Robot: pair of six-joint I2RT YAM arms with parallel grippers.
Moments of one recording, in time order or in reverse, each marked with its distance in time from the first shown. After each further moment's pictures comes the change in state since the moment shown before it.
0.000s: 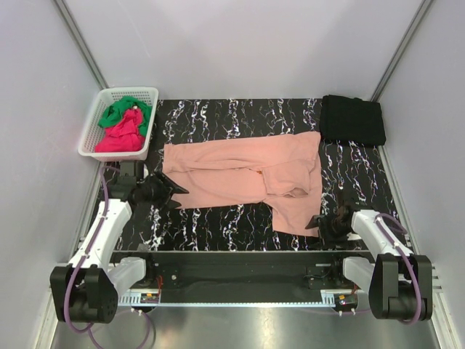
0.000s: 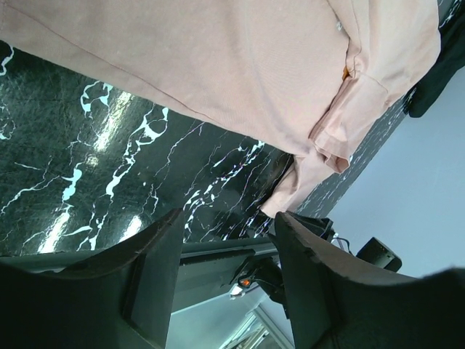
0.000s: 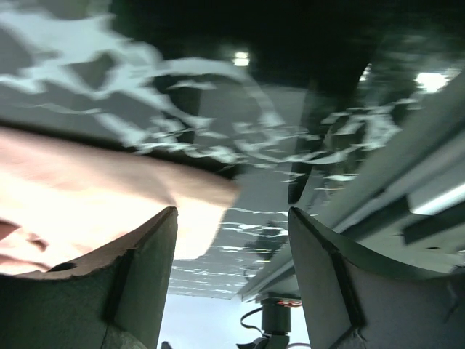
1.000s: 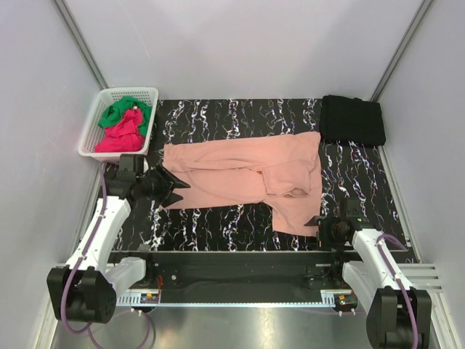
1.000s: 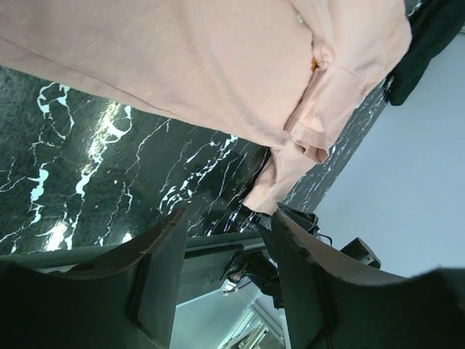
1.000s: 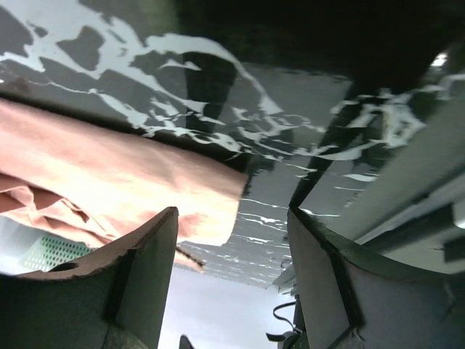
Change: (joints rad) left arm -0.033 0.011 0.076 -0.012 0.012 -0.015; right arm 0.000 -0.227 -0.112 0.089 -0.063 0.132
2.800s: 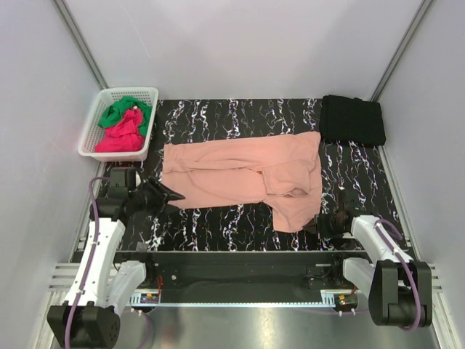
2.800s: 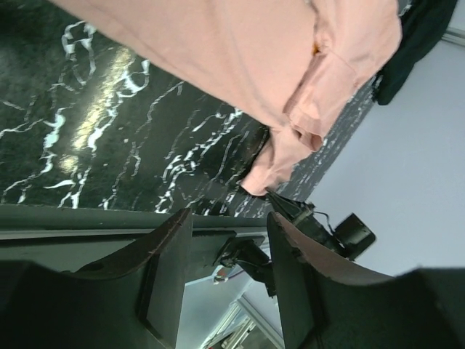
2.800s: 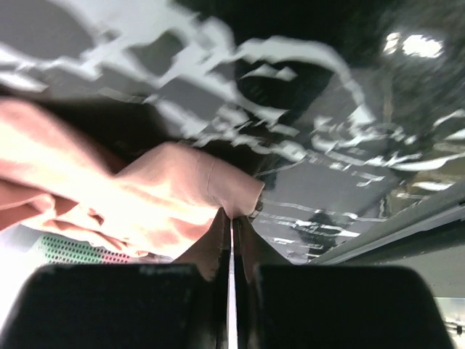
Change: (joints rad) left arm 0.048 -0.207 -0.032 -0.159 0.016 -0.037; right arm 0.000 0.194 0.055 0.100 -0.020 -0.005
